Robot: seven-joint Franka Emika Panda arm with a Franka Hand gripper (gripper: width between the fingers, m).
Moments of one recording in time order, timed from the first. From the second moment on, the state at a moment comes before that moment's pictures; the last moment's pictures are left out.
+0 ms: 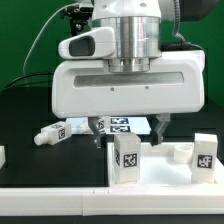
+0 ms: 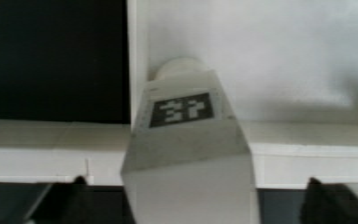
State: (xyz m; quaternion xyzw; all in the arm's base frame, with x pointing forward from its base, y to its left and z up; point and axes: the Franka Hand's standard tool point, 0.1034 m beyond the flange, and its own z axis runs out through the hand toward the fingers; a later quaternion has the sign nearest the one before) arm 0.641 -0.001 0.084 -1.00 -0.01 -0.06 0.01
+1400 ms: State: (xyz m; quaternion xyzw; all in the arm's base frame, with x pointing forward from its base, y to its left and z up) arm 0.633 -0.015 0.081 -0.78 0.61 -0.06 0.08
